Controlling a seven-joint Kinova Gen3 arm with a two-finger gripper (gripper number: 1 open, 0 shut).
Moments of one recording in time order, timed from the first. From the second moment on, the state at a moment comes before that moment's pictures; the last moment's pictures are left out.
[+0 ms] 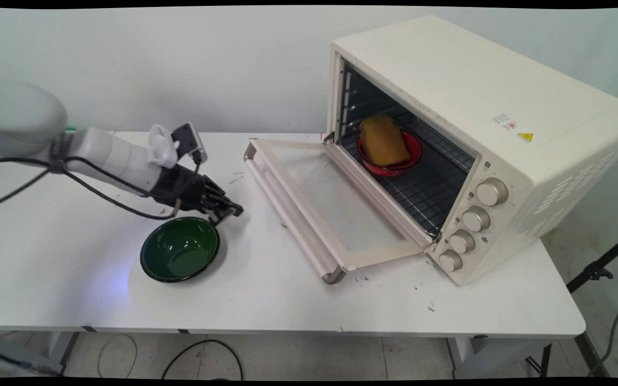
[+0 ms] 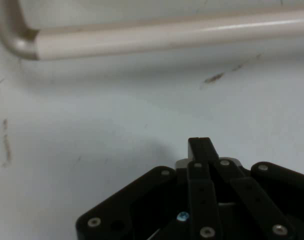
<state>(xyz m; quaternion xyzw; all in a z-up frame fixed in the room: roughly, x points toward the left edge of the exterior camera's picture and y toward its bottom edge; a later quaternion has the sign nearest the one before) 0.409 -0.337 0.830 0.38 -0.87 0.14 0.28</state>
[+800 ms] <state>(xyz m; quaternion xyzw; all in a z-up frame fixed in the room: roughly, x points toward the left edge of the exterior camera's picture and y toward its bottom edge) 0.363 -0.360 0.796 0.38 -0.86 0.14 0.33</state>
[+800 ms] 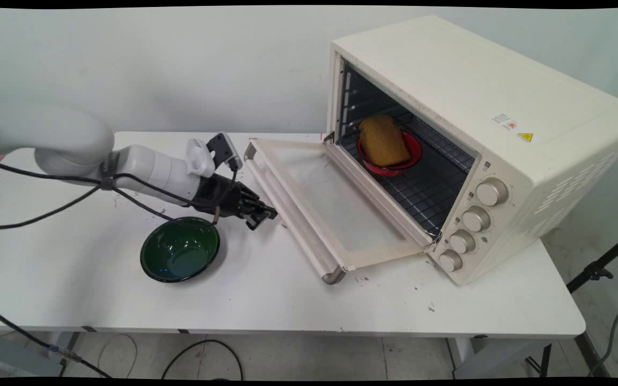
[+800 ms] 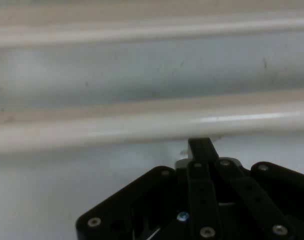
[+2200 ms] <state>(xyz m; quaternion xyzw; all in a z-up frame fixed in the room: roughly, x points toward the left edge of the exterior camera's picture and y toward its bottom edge) 0.320 -0.400 0.862 0.32 -0.84 0.17 0.41</state>
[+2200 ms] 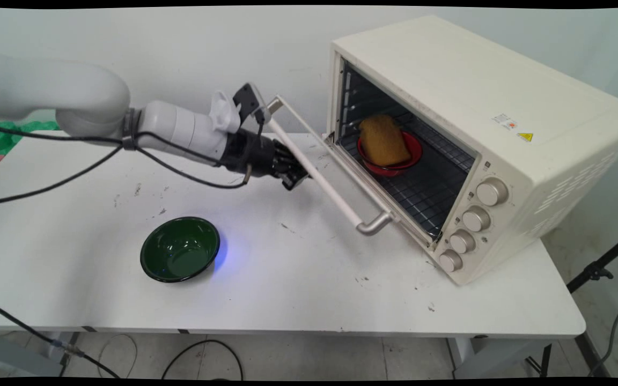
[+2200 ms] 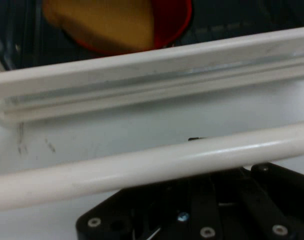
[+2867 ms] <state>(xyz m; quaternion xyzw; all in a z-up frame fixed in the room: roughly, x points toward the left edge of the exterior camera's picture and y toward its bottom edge) 0.308 -0.420 0.910 0.30 -0.83 0.18 0.44</state>
